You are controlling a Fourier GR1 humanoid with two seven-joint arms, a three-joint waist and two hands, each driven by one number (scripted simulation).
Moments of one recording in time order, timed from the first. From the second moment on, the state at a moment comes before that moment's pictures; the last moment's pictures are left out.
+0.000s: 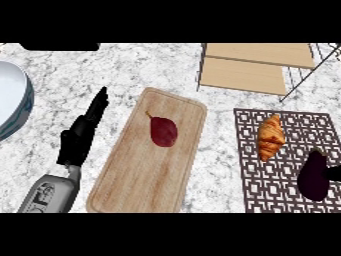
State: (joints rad) left arm -0.21 0.20 -0.19 -1.41 0.00 0.13 0.02; right arm -0.08 -0.86 0.11 -1.93 0.16 -0.04 1.22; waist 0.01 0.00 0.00
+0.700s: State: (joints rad) left arm -0.18 0.19 -0.17 -1.42 -0.02 0.12 0.01; right arm -0.14 -0.73 0.16 -1.81 0.28 -0.04 1.22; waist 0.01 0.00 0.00
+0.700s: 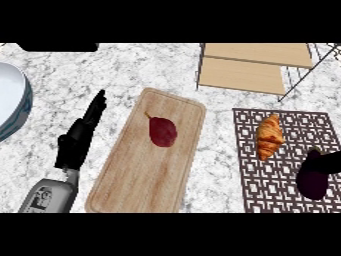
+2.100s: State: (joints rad) left arm -0.17 0.17 -0.13 -1.43 -0.04 0.08 0.01; right arm -0.11 -0.56 0.12 -1.66 0.45 0.04 1.17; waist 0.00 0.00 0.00
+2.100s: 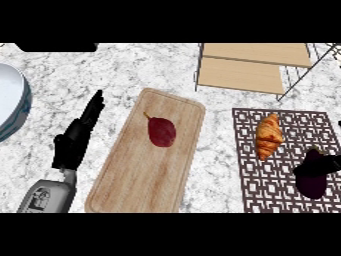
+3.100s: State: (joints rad) left arm -0.18 0.14 -0.10 -1.43 -0.07 0.05 0.02; right arm -0.05 -0.42 0.07 -1.59 0.55 0.09 1.08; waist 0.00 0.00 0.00
